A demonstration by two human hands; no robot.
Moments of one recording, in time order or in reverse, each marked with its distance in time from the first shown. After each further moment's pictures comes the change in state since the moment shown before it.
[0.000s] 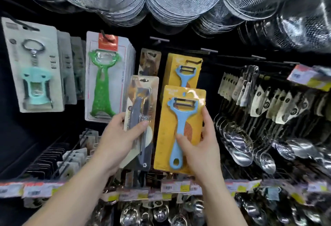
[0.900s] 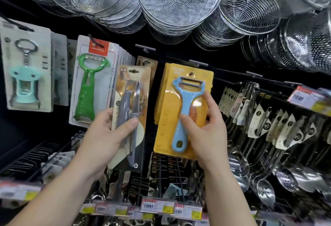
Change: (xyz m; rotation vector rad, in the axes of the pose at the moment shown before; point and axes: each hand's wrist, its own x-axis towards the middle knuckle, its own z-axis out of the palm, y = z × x) left_hand -0.011 0.034 0.035 -0.131 0.107 0.117; right_hand 0.081 -0.019 -0.037 0.037 -0.037 -0.160
